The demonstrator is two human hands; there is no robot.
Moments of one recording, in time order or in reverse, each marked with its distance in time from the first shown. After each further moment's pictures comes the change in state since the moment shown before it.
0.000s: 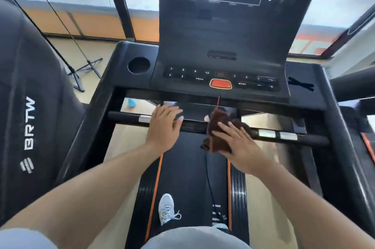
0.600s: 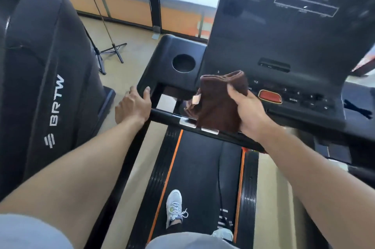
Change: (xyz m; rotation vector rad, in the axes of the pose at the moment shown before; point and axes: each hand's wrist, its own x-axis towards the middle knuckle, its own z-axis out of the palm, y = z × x) left_hand 0.028 -0.144 -0.123 0.243 0.033 -0.773; right_hand 0.149 -0.154 -0.079 1.600 0.161 0.408
